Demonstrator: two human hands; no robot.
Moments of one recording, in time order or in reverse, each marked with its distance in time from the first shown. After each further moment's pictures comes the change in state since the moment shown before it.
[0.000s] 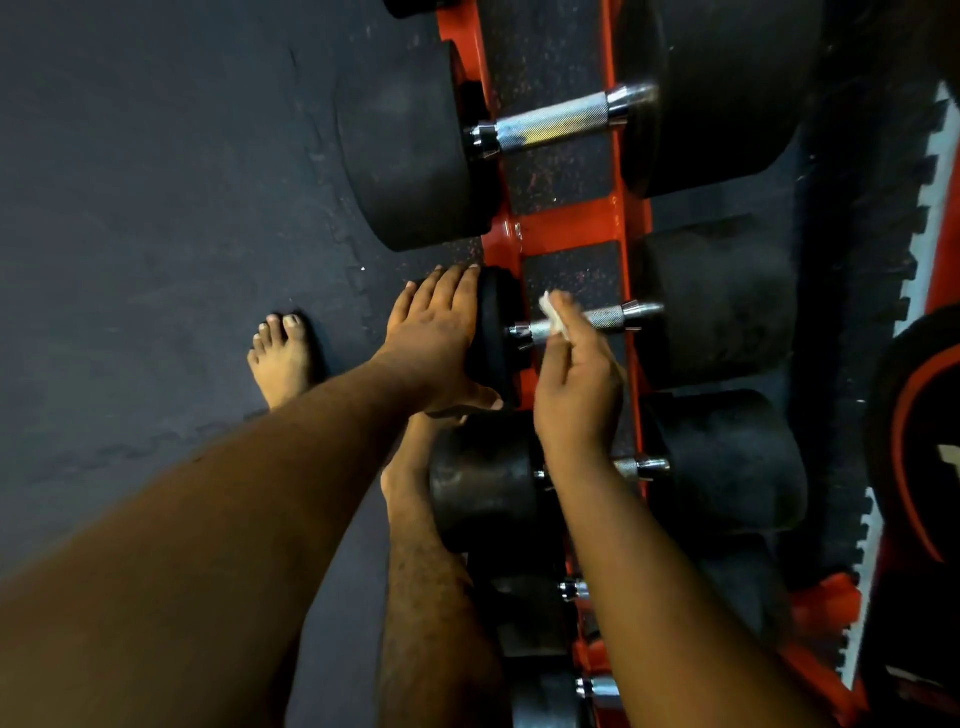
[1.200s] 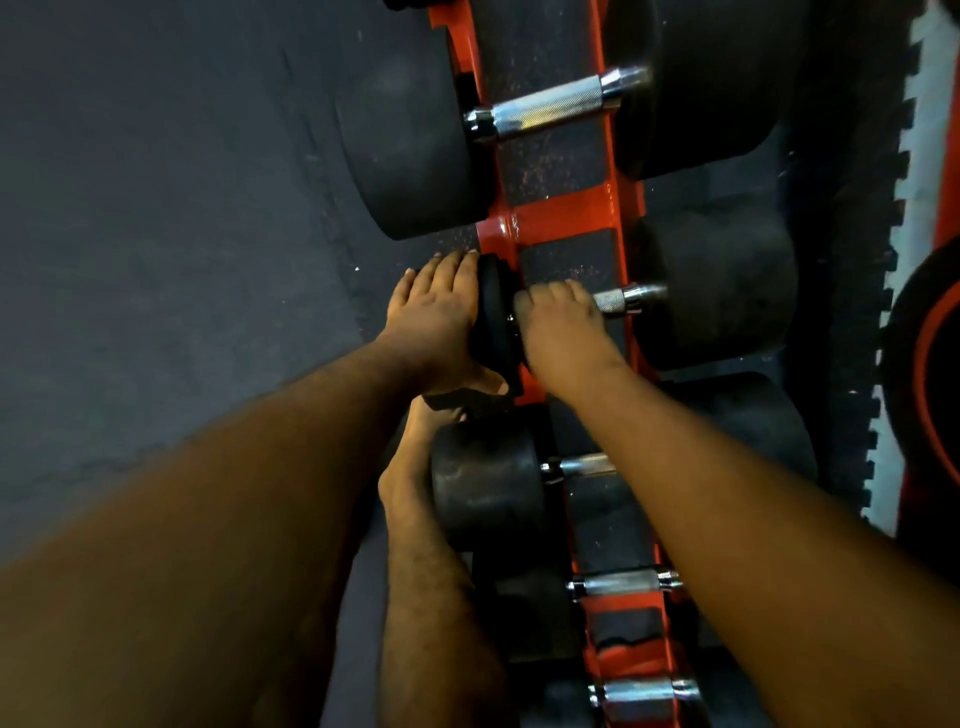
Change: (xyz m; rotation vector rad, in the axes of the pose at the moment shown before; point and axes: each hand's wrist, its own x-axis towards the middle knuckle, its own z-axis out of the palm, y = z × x) left_hand 0.000 0.000 0.002 -0.013 0.012 -0.004; right_hand 0.049 0.019 0.013 -1.148 -0.564 -0.564
